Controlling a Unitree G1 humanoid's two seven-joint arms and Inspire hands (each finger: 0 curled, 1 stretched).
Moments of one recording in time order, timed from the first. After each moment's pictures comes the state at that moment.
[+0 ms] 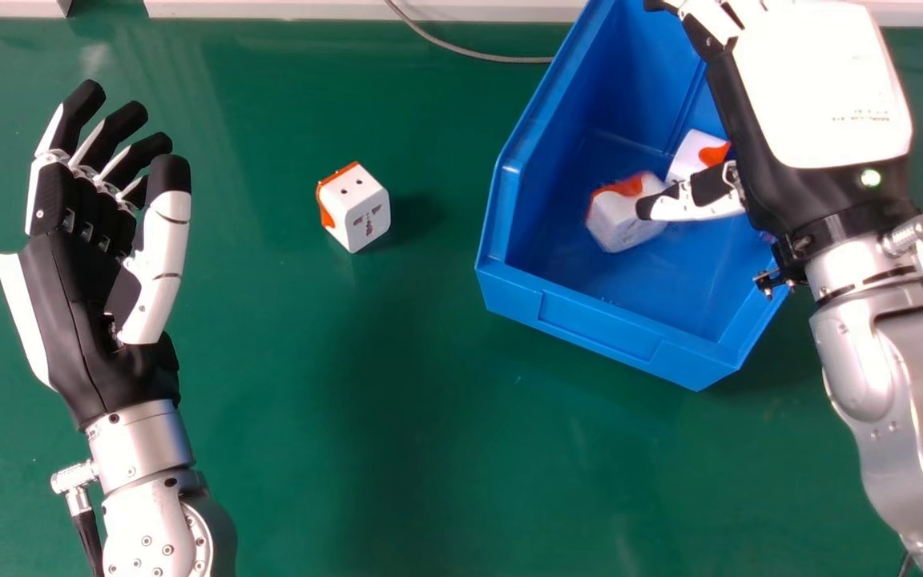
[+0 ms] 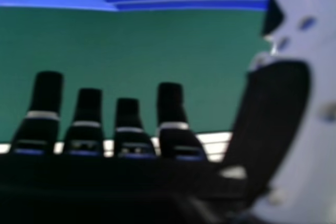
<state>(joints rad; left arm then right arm) -0.10 0.00 0.26 0.39 -0.10 -0.77 0.11 -0.30 -0.44 0.19 -0.08 -0.99 0.04 -0.18</state>
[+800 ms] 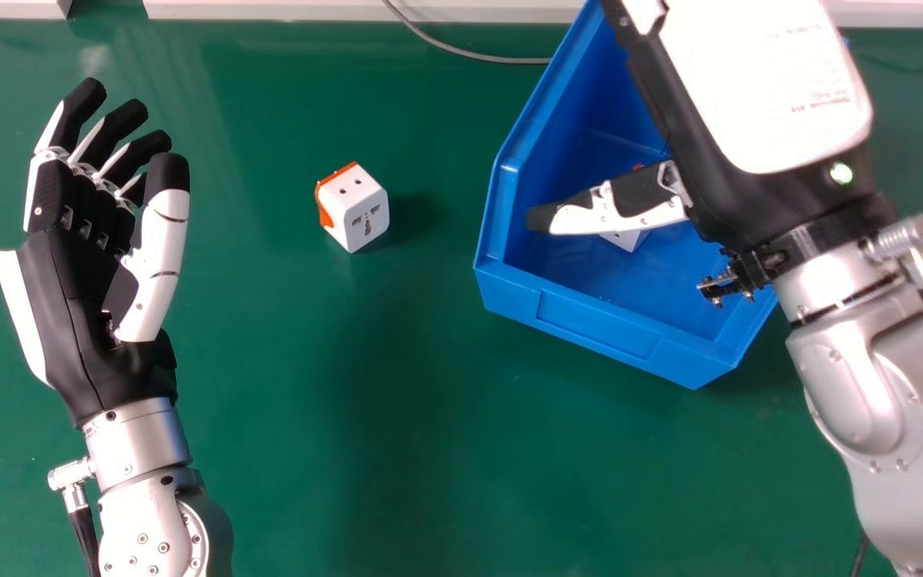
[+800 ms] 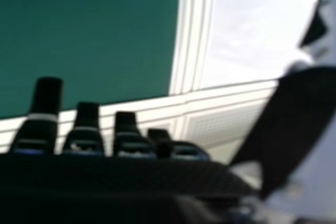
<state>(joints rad) -0.11 0.01 0.26 0.39 -0.11 -0.77 0.10 -0.28 -0.41 0.21 -0.38 -0.94 -0.04 0.04</state>
